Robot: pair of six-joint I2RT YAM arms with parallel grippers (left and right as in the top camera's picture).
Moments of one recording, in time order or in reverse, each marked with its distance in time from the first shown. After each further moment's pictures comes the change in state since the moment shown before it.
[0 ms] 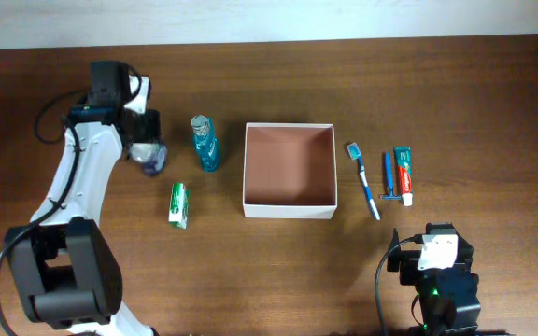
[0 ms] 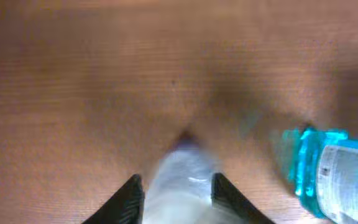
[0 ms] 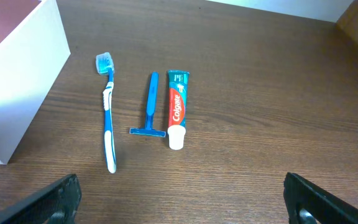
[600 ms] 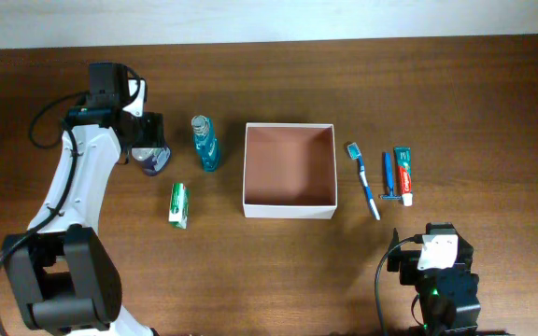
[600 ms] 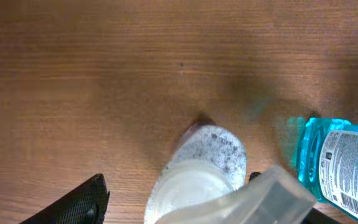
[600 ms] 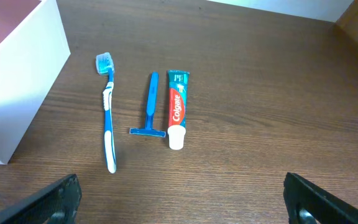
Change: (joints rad) left arm 0.000 -0.034 -0.017 -0.043 -0.034 -0.033; right arm 0.000 0.000 0.000 0.000 0.000 0.000
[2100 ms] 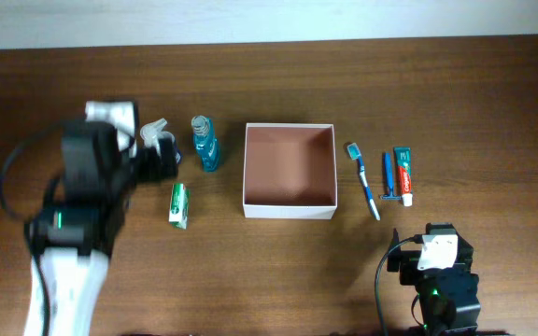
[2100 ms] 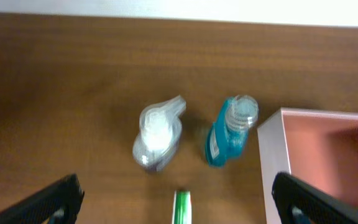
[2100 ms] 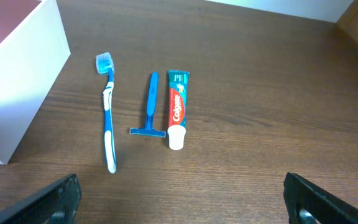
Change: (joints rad) left arm -0.117 -0.630 -0.241 0.013 0.014 -0.165; right arm 0.000 0.000 0.000 0.000 0.000 0.000
